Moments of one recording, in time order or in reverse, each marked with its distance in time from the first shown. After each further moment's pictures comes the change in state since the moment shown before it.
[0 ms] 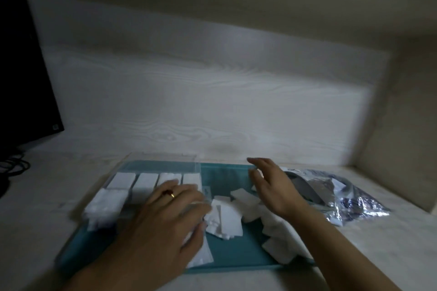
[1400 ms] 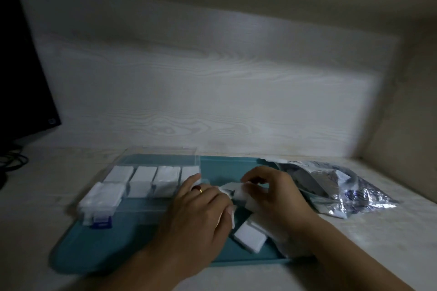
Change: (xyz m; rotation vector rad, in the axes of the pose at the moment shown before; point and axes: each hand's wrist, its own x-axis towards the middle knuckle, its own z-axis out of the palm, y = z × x) left_hand 0.025 0.028 0.047 -0.144 -0.007 -0.136; right_hand -0.024 0.001 0.010 0.134 0.088 -0.128
